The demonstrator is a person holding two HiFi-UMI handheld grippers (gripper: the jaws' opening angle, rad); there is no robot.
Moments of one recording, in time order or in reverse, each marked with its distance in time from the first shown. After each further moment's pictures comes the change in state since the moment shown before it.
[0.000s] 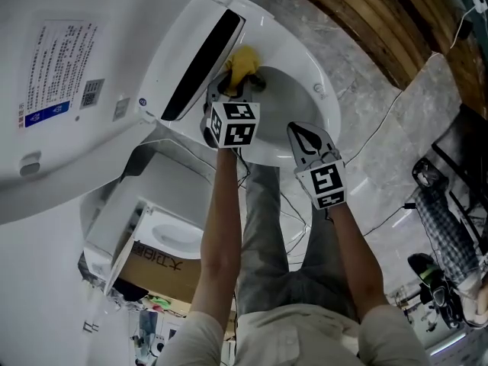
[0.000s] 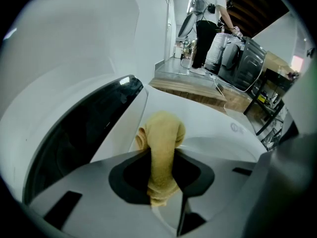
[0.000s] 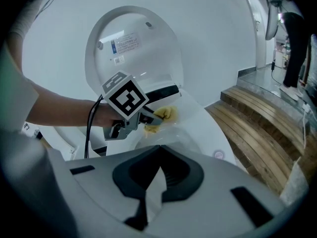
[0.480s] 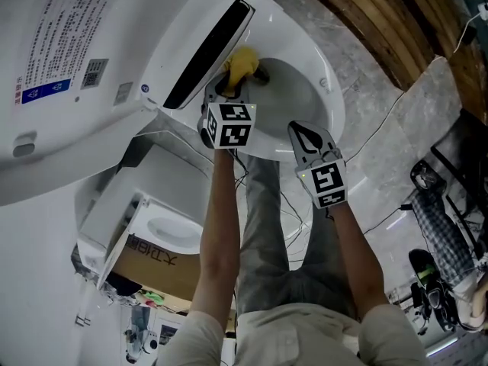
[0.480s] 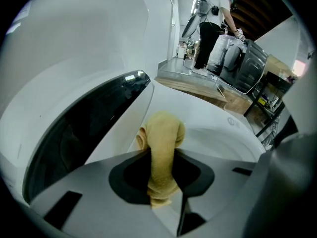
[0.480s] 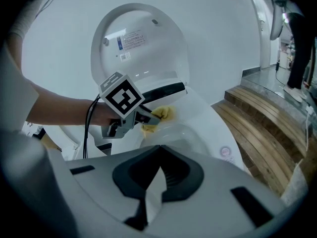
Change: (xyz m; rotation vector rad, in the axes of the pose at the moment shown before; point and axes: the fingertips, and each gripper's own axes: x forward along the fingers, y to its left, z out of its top) left arm -0.016 0.008 -0.028 -0.041 0.005 -0.002; right arm 0.000 0.017 -0.010 -0.028 0.020 0.026
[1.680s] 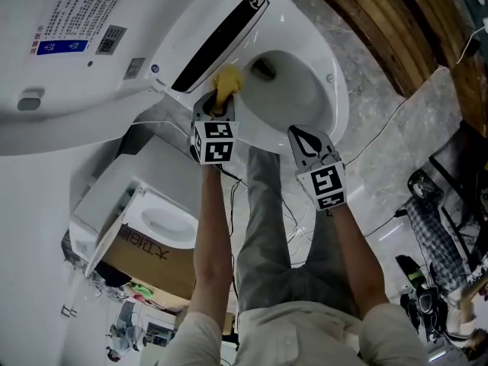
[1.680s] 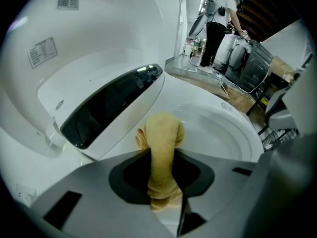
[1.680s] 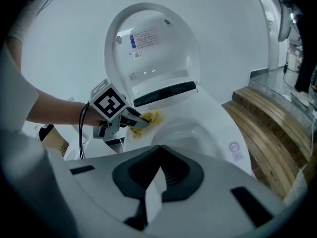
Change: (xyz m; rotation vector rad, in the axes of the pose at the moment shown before) left arm -0.055 0.019 -0.076 -0.063 0.043 0.043; right arm -0.012 0.031 -0.015 -0.051 0.014 0.066
